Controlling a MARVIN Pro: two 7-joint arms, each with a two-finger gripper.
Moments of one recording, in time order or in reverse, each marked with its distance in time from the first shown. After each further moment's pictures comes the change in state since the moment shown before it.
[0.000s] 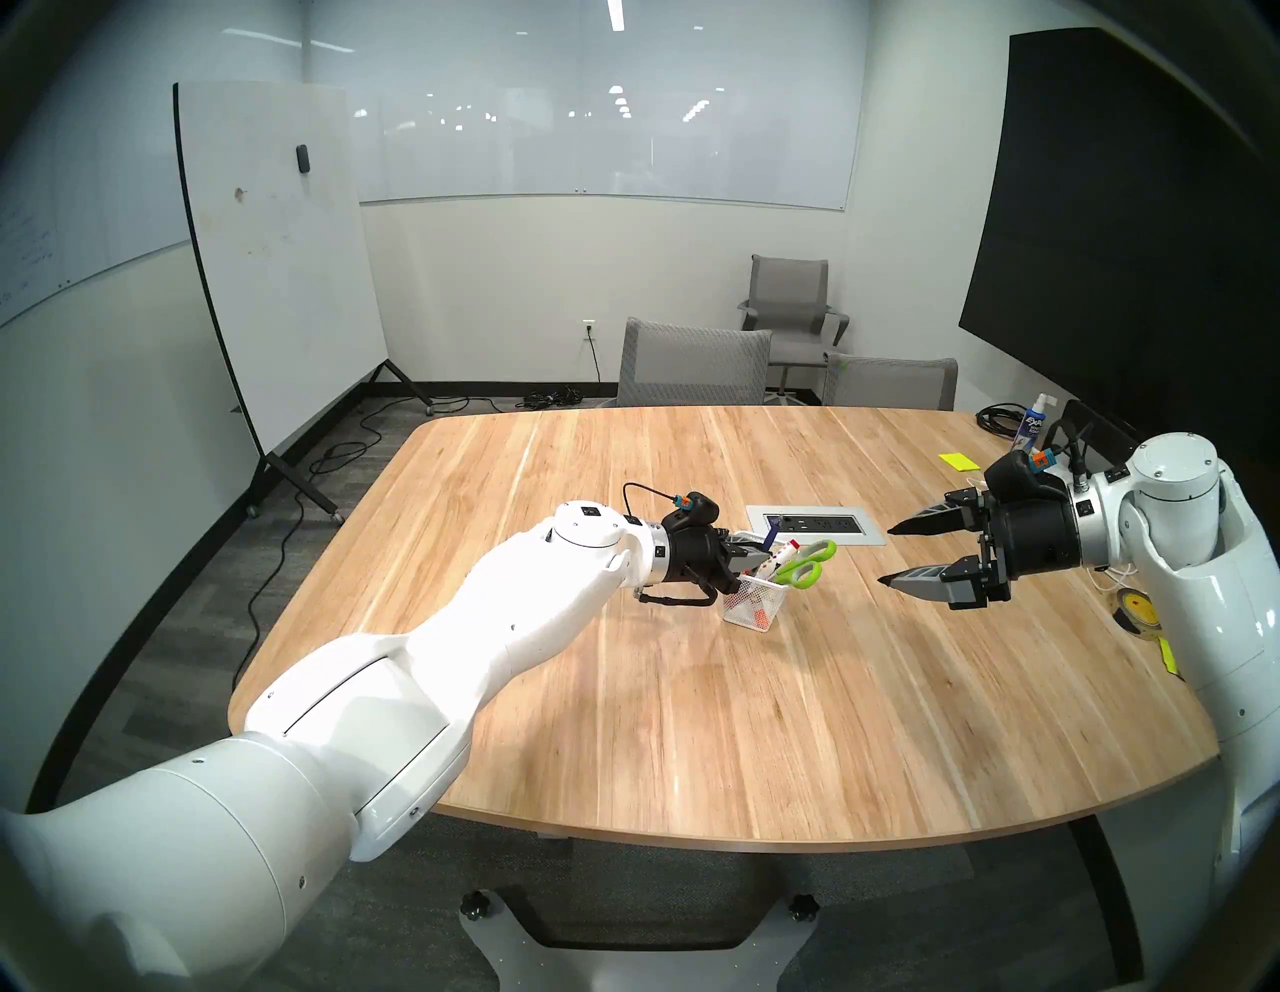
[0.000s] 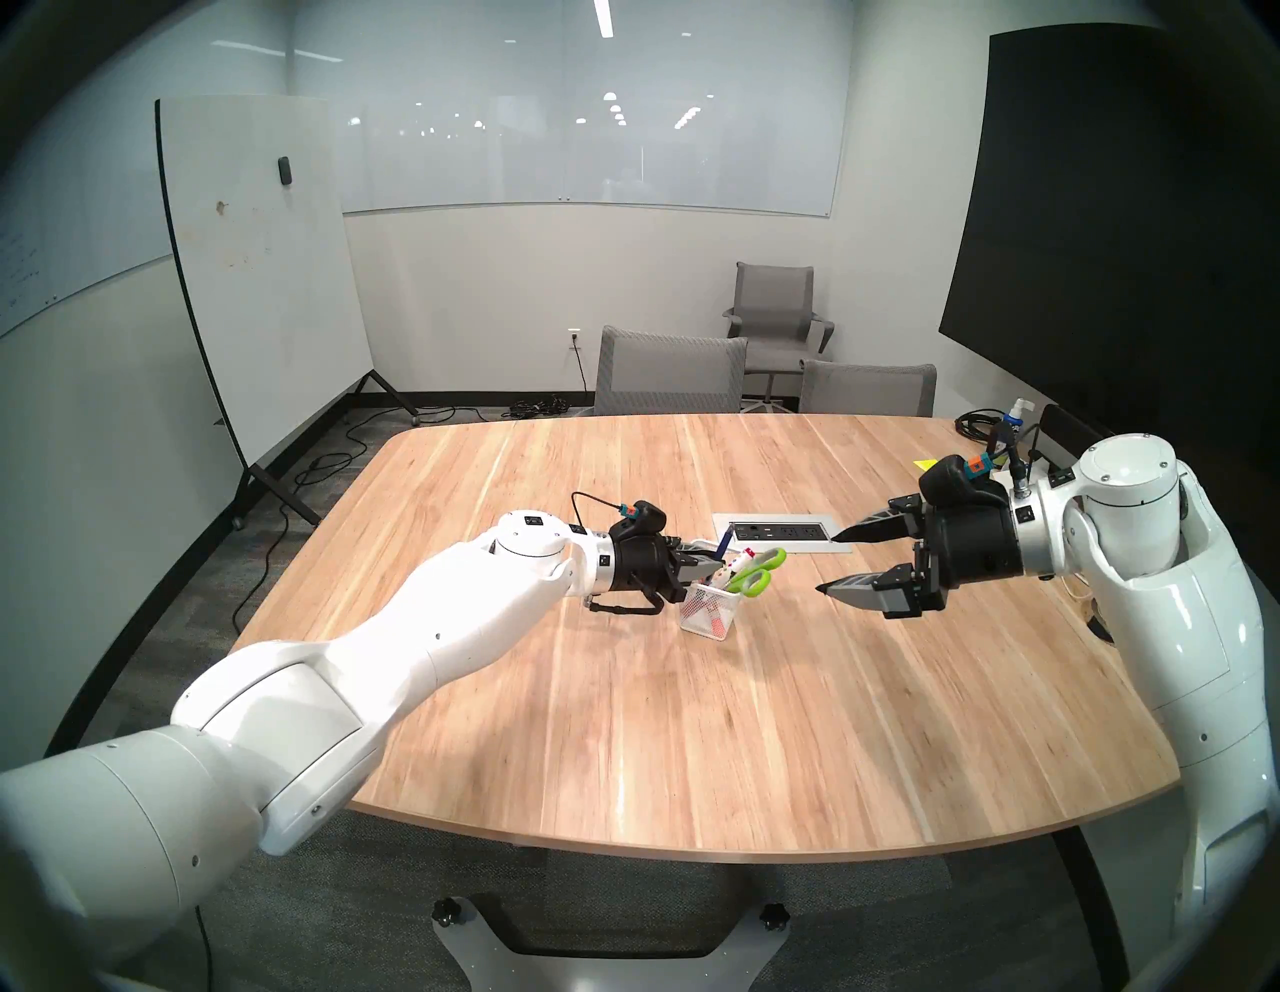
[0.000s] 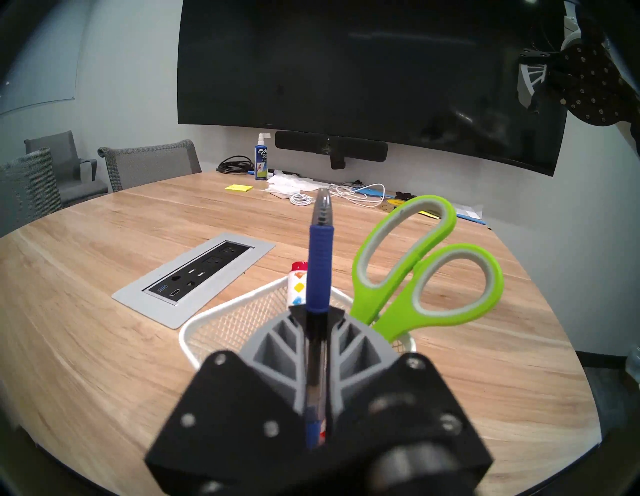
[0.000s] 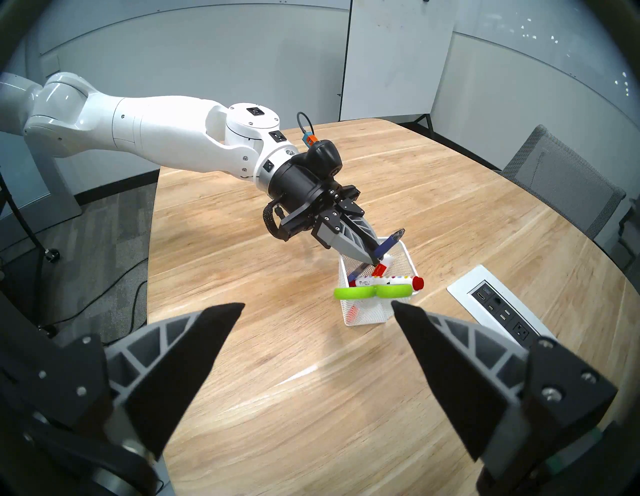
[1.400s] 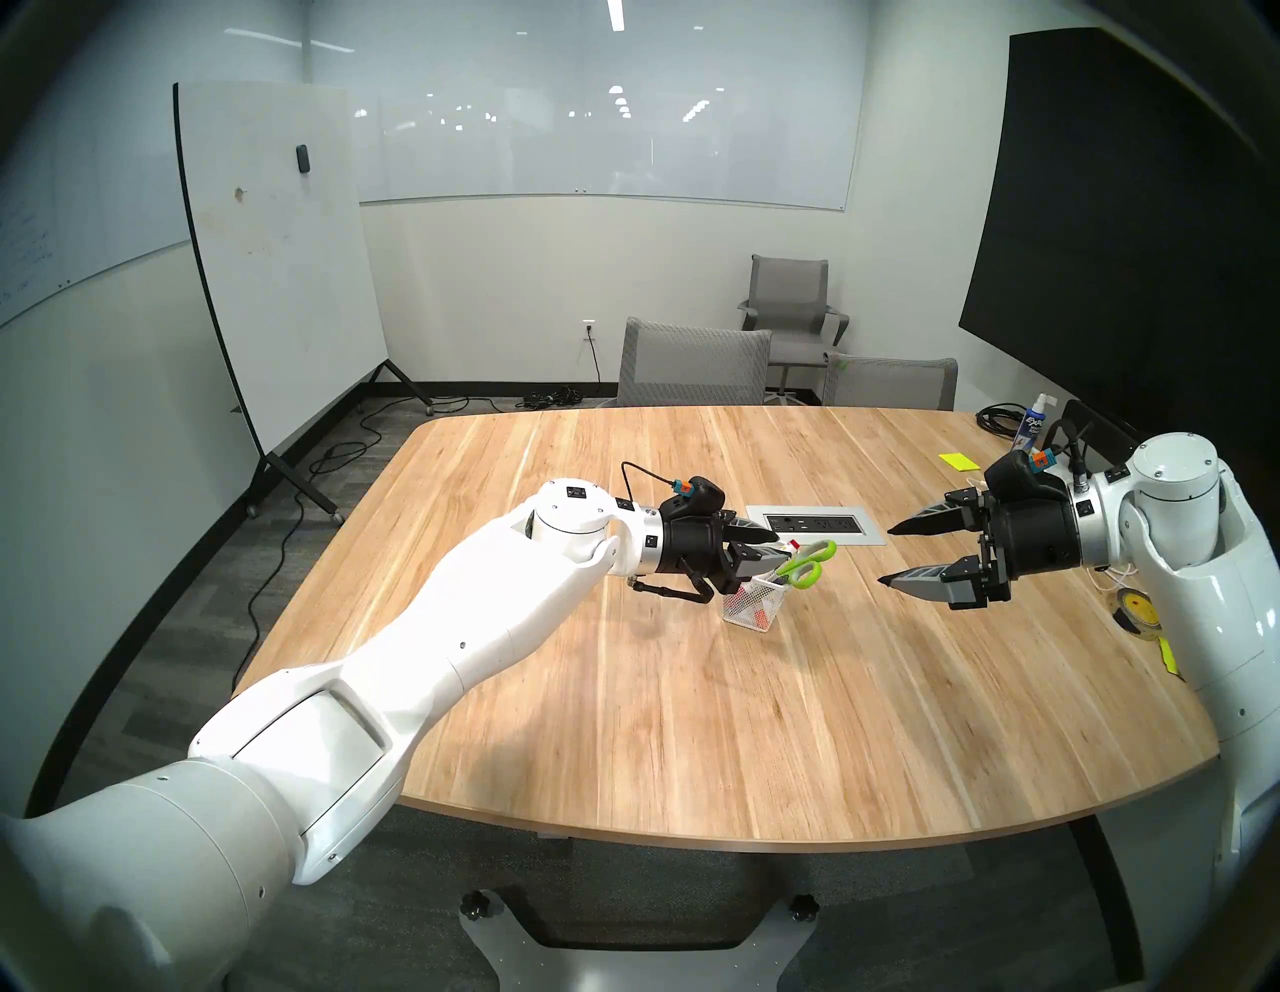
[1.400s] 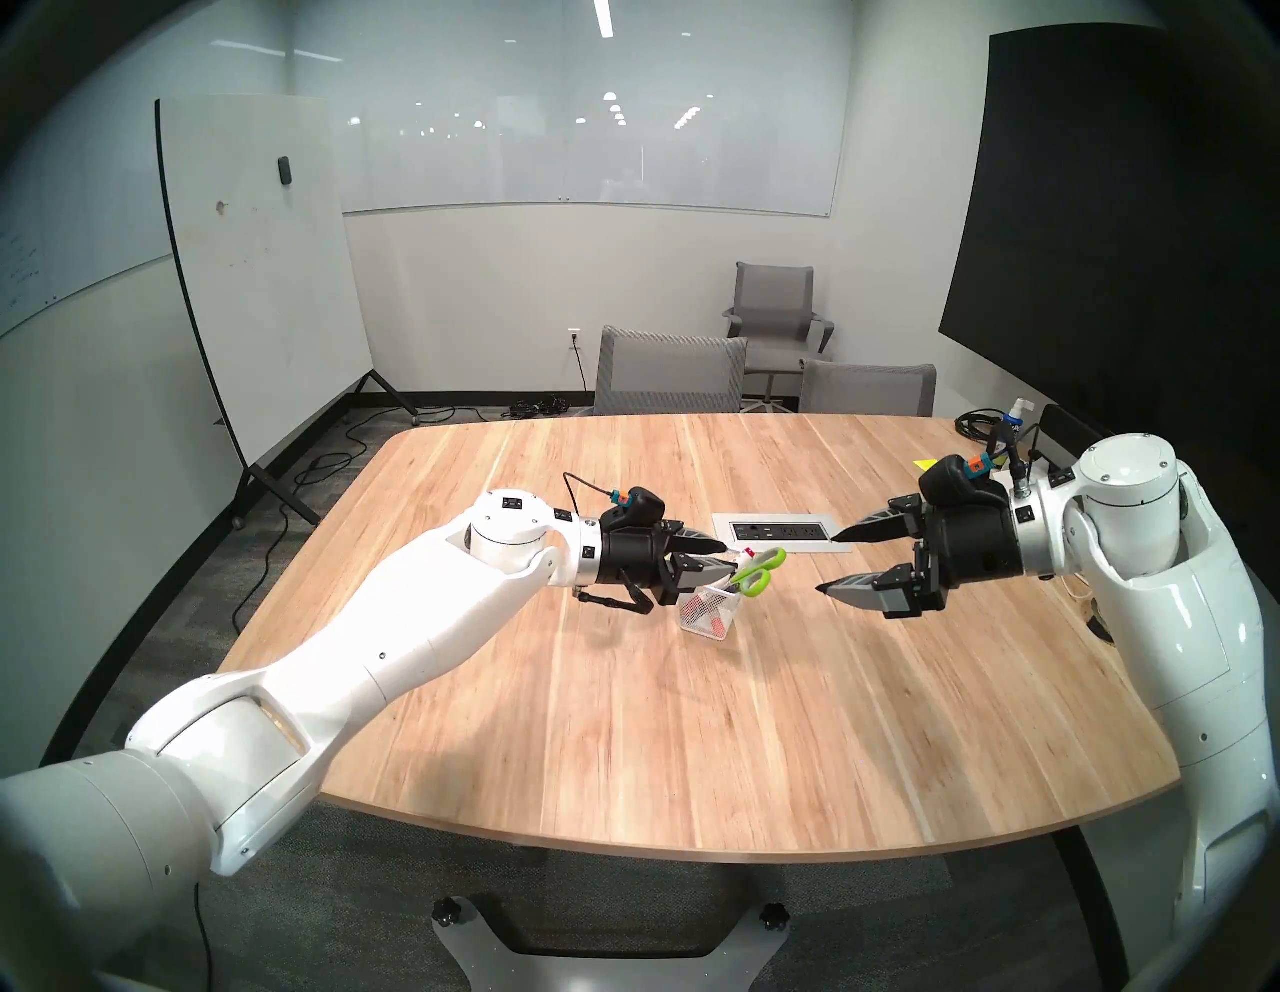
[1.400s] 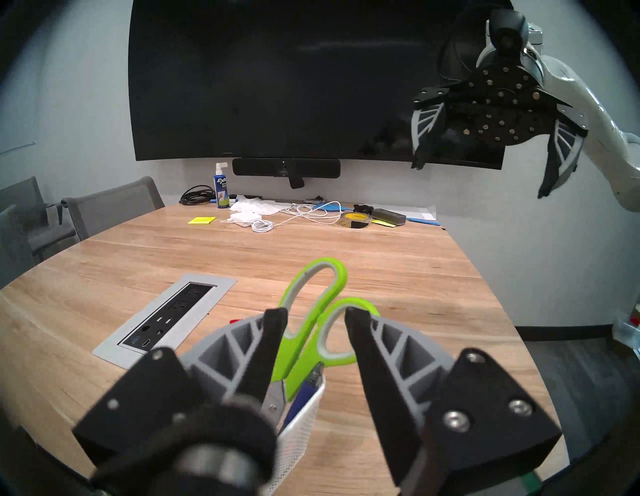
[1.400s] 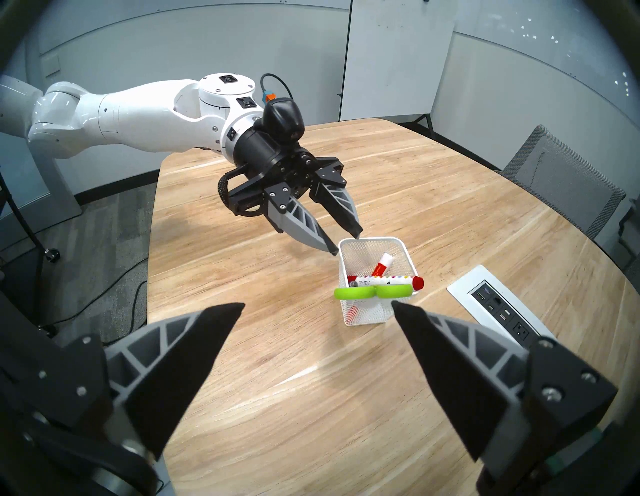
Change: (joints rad) left arm 0.115 0.184 0.004 -0.444 0.001 0.123 -0.056; right arm 0.000 0.001 0.000 0.000 0.000 0.000 0.000
